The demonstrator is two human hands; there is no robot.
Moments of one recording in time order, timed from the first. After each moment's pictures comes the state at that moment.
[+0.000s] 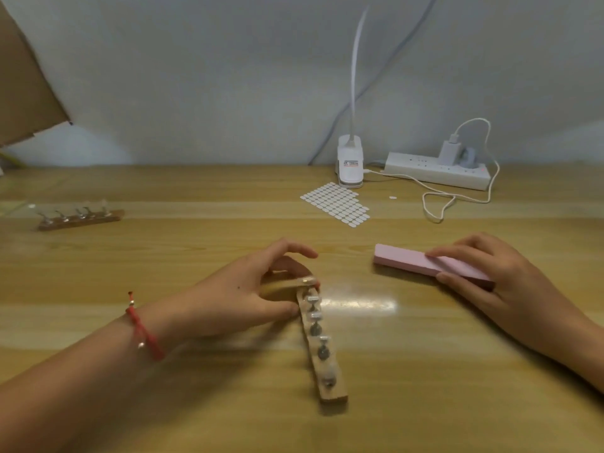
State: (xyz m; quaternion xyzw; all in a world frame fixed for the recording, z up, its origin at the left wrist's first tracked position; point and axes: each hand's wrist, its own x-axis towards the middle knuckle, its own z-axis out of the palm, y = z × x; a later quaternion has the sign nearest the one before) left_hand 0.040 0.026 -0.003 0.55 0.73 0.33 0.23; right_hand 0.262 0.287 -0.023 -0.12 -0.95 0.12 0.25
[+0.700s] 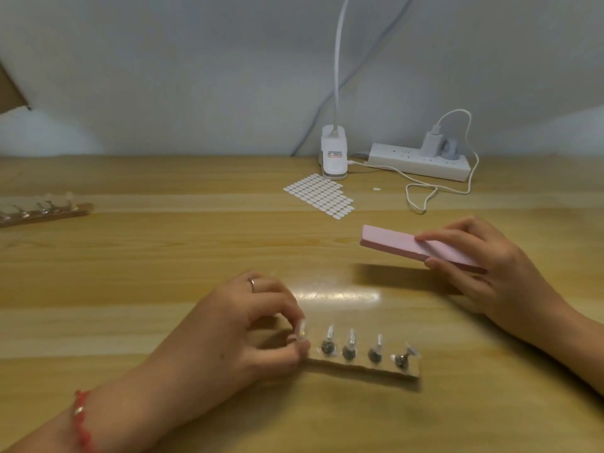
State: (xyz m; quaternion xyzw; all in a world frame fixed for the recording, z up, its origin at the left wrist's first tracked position) left_hand 0.089 0.009 -0.011 0.61 0.71 0.35 0.00; right_hand 0.265 0.282 -0.018 -0.11 -0.94 0.13 0.29
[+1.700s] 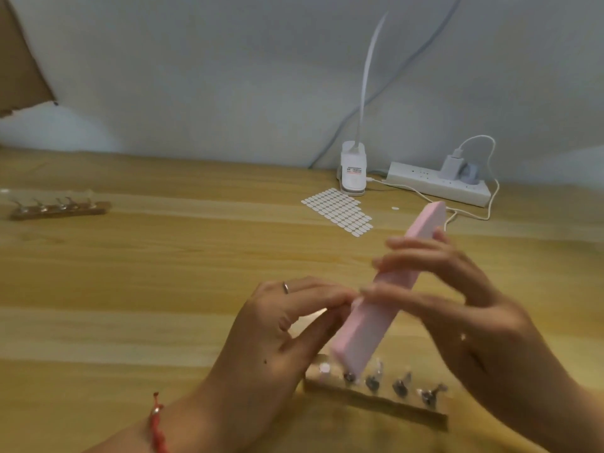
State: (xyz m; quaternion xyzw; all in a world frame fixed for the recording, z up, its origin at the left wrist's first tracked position) left_hand 0.103 0.032 -0.019 0.52 0.64 0.57 0.02; right_hand 0.238 0.203 0.000 0.09 -0.92 0.10 0.36
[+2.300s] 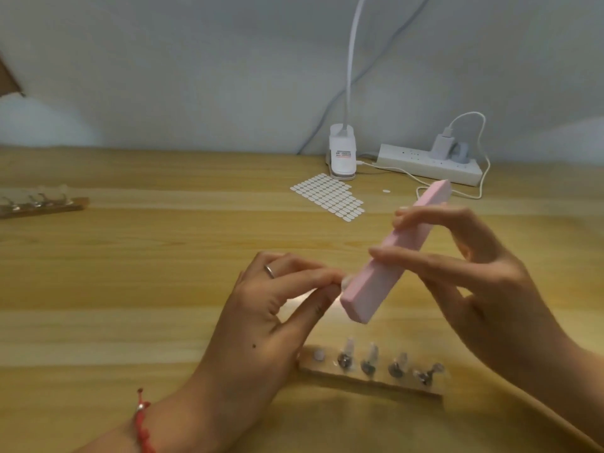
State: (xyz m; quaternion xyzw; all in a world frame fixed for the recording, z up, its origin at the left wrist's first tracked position) left_hand 0.102 0.035 -0.022 0.49 0.67 0.56 0.00; right_hand 0.236 0.208 0.002 0.02 -0.92 0.12 0.37
